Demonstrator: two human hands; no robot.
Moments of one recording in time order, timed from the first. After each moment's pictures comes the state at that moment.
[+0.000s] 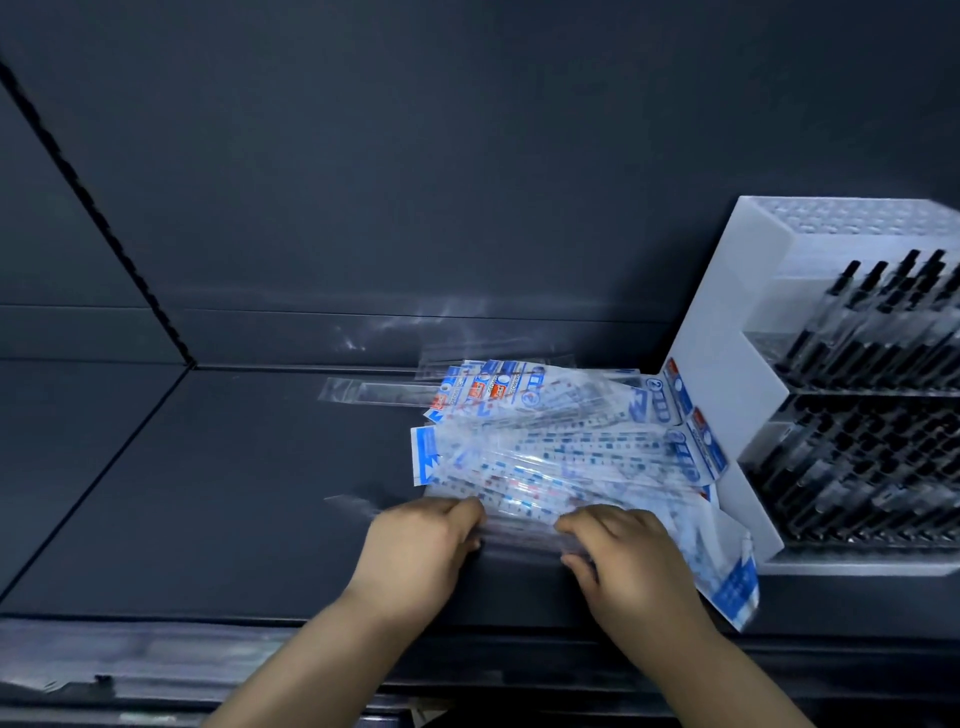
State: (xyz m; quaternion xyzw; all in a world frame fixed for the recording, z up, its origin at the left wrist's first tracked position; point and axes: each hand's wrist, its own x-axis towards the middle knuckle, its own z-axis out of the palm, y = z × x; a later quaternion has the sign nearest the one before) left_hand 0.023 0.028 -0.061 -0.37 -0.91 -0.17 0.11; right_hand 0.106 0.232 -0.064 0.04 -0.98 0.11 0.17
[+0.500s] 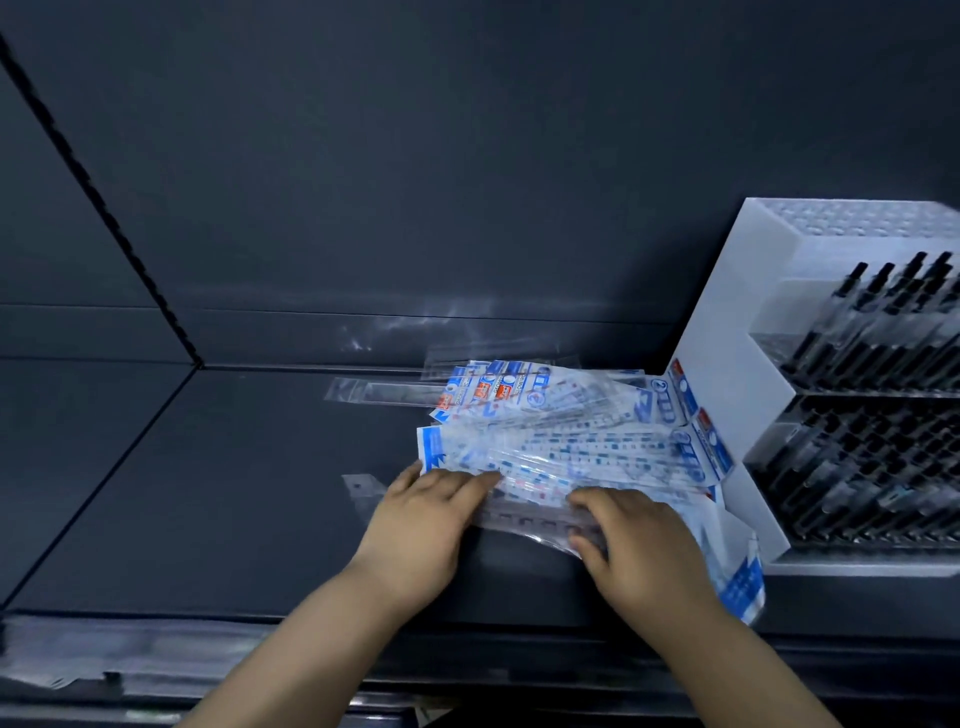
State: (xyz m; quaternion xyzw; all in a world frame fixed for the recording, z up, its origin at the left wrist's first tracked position) left_hand 0.004 0.022 -0.065 -0.38 -0.91 -0.10 0.11; right_hand 0.095 0.236 -0.060 0.00 -0.98 0.09 0.17
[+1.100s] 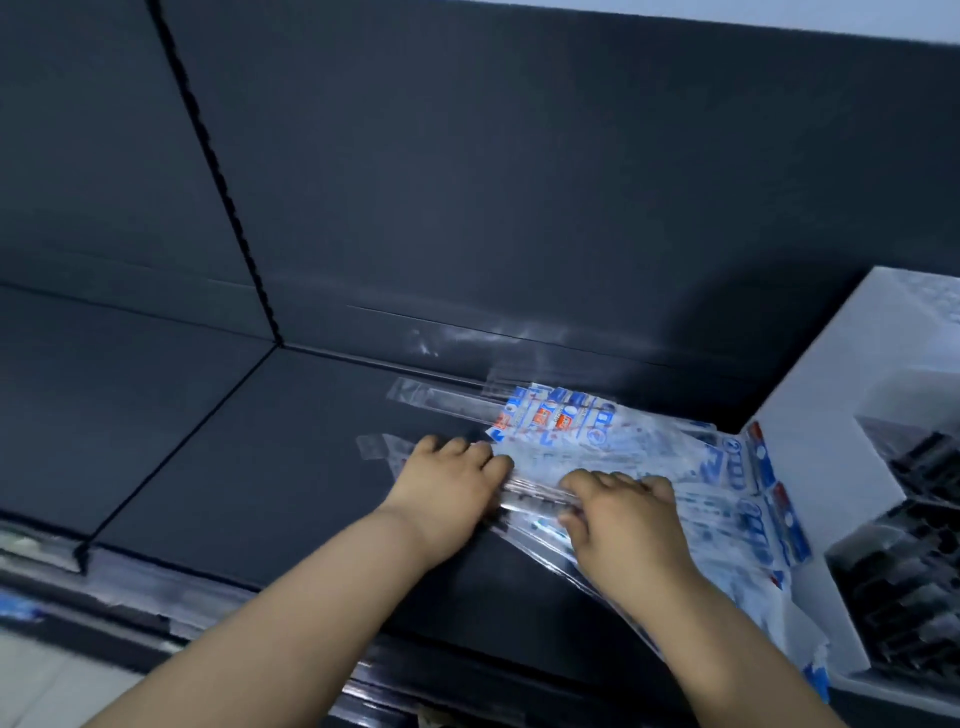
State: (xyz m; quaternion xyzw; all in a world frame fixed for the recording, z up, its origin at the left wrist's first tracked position) left_hand -0.032 0.015 -0.030 -0.31 -0.95 0.07 0.05; right_hand 0.025 0.199 -0.018 0.05 -1.00 0.03 0.05
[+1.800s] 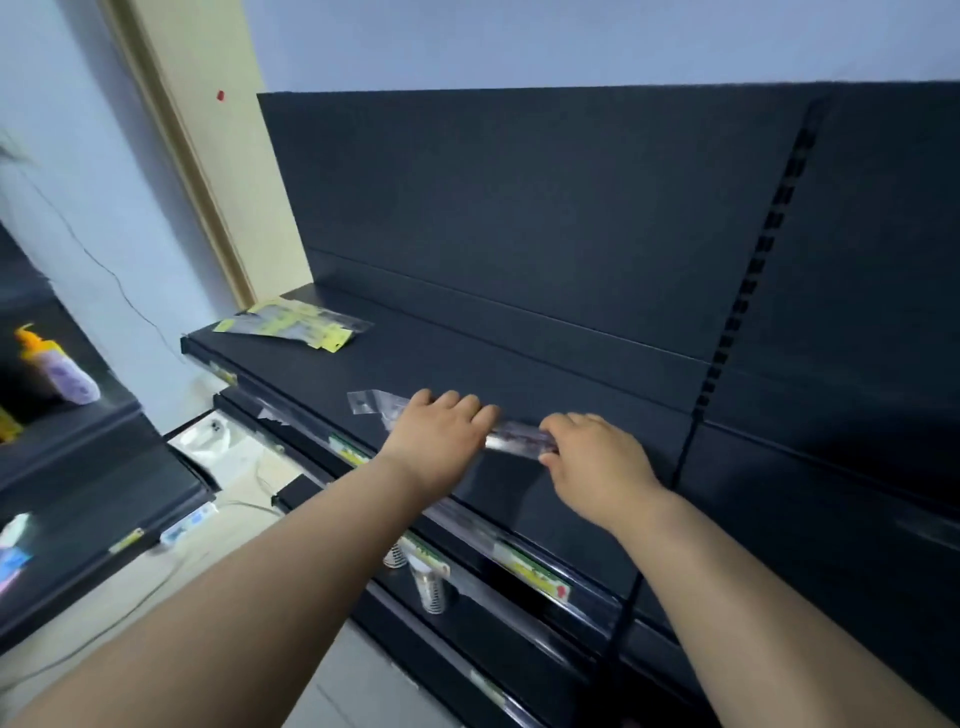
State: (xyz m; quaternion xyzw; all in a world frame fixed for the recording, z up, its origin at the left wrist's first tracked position) left_hand -0.064 -0.488 0.024 -0.10 -0.98 0.16 0.08; right_hand -0.094 -0.302 0.019 0.29 -0.95 0.11 0.08
